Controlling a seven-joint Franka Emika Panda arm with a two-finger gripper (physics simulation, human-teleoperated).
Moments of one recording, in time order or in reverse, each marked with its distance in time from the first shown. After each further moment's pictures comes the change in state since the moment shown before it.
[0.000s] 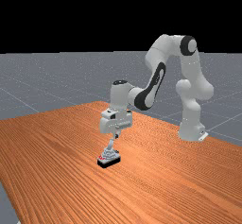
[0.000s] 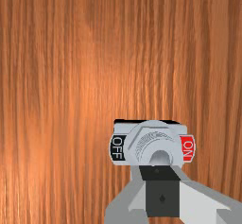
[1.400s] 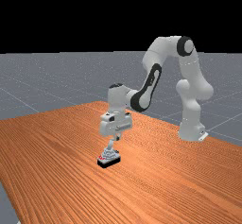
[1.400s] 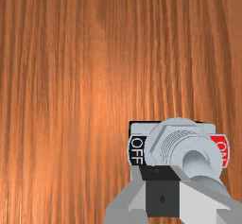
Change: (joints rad) arm -0.094 0.022 0.050 -0.030 0.135 0.003 -0.134
